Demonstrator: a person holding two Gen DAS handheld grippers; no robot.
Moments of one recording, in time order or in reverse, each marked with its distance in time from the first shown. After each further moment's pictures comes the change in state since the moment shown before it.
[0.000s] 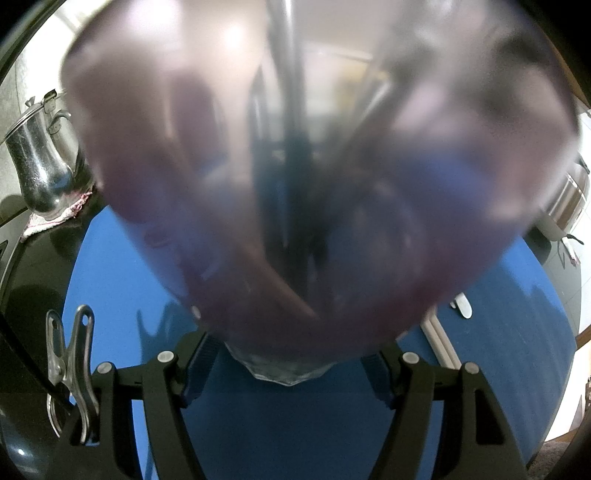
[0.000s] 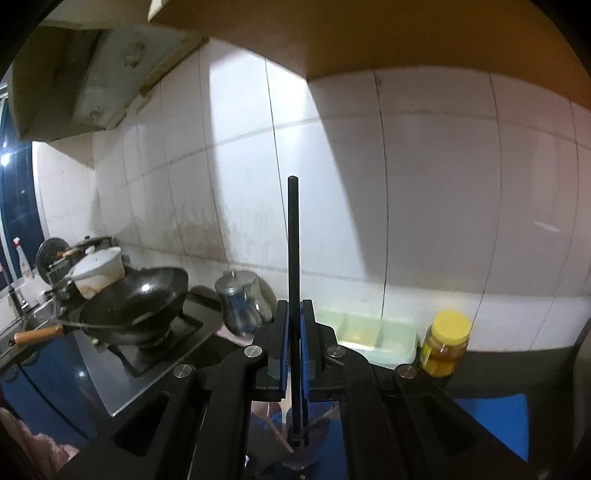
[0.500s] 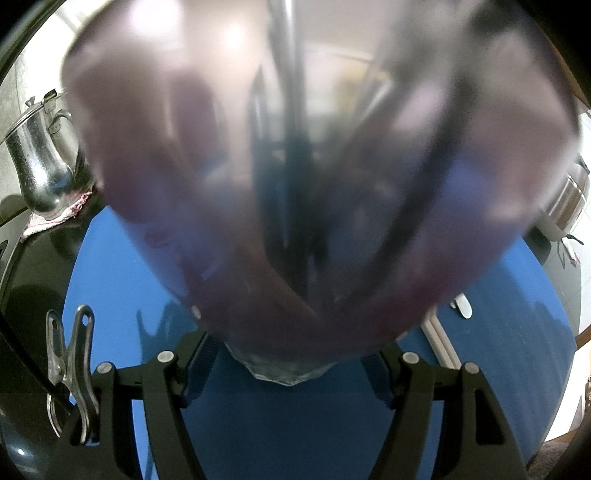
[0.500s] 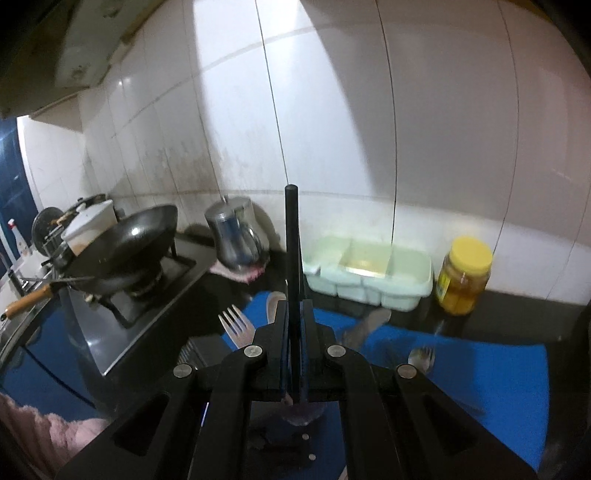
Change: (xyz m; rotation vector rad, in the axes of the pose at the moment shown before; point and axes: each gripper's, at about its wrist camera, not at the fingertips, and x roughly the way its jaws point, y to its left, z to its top) left arm 0.000 0.001 0.000 0.000 0.000 0.000; right arm 0.048 -0.011 -0.056 0.038 0.230 0.009
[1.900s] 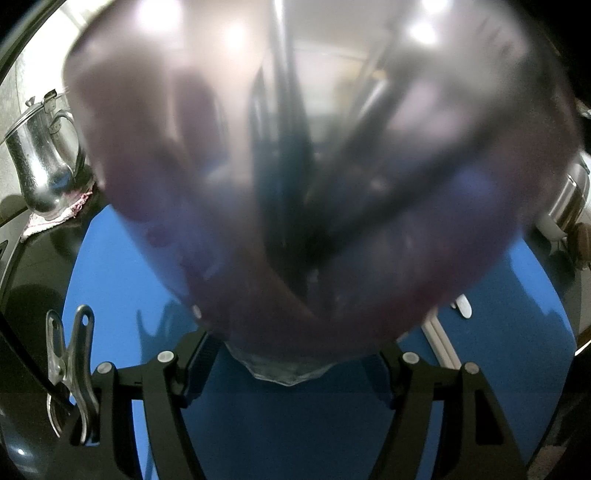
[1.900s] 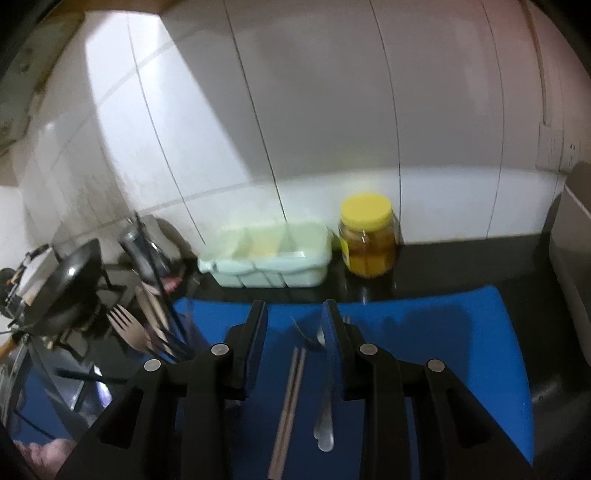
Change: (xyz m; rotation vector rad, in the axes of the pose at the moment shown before) left arm 0.000 0.001 -0.002 -0.002 0.000 -0.002; right arm -0.008 -0.101 -0.032 0.234 -0.005 -0.198
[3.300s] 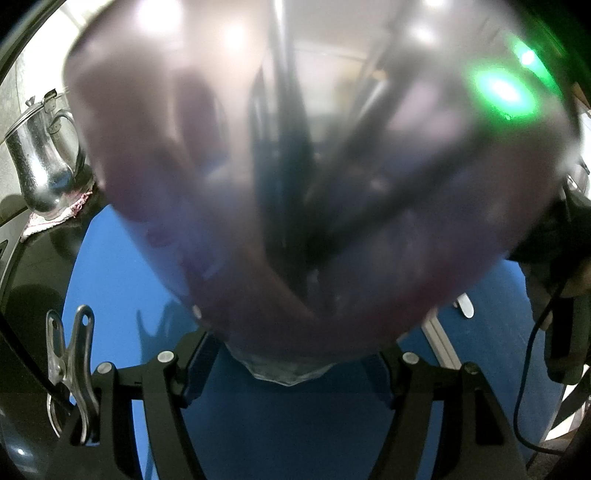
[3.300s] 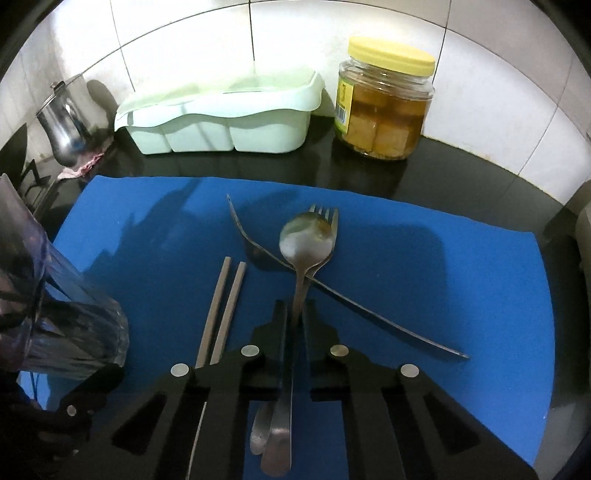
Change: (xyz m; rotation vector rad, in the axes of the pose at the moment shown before) left arm -0.001 0.002 -0.001 -0.001 0.000 -0.001; right arm 0.134 -0.016 -0.056 -0.143 0.380 -0.149
